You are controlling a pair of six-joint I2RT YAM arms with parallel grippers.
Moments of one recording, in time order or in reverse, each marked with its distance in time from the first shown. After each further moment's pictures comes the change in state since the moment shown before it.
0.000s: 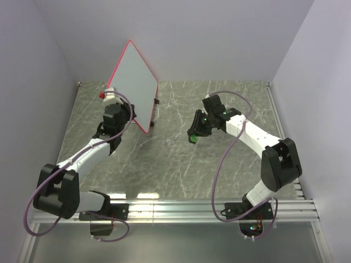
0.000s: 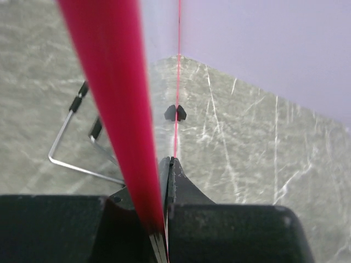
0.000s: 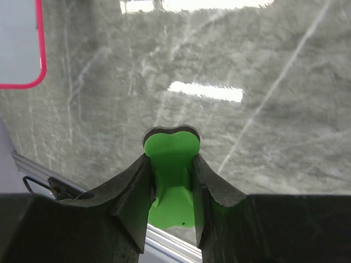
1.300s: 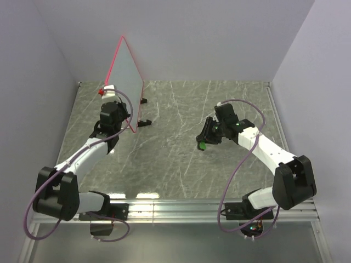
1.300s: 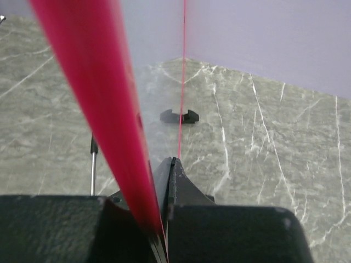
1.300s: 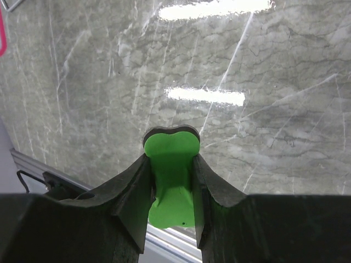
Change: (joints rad) left arm 0.010 -0.018 0.011 -0.047 -0.133 0.202; right arm -0.065 -0.220 -0.232 0.031 -0.016 -0.010
